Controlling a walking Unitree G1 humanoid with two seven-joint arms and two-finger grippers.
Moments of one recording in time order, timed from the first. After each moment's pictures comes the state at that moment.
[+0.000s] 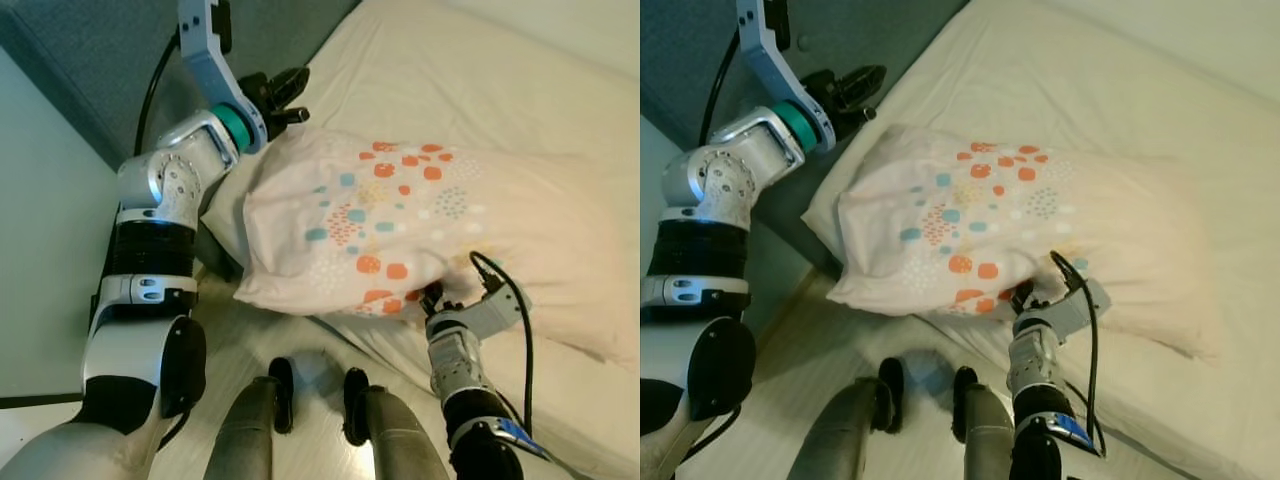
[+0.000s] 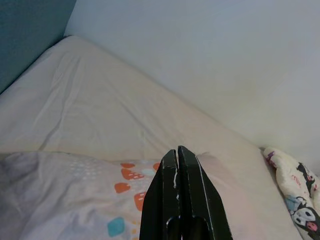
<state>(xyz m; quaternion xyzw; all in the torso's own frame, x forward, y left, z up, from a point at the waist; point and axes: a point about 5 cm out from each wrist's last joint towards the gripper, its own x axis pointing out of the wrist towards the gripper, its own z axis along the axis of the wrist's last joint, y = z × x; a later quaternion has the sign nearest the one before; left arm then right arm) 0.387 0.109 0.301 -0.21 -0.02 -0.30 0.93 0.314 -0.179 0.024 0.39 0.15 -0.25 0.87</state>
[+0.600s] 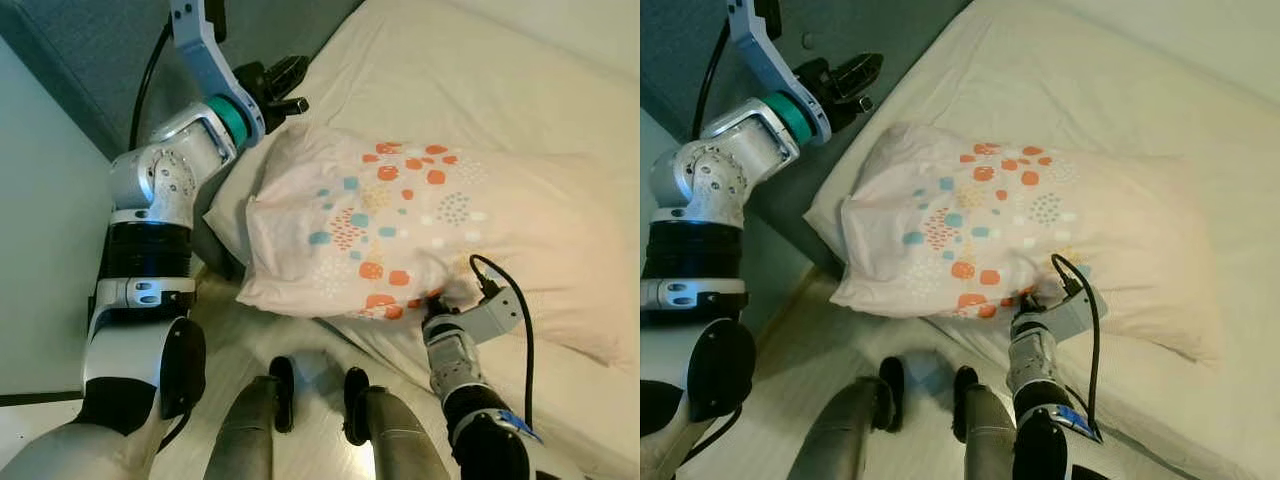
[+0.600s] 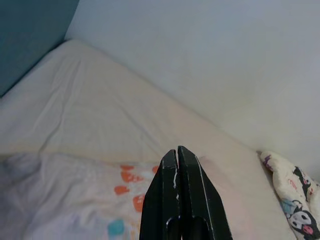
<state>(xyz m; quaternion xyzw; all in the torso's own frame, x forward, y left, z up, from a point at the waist) 0.380 0.111 0.303 -0.22 -0.02 -0.30 0.93 0.319 -0.181 0.025 0.40 0.15 -0.24 0.87</state>
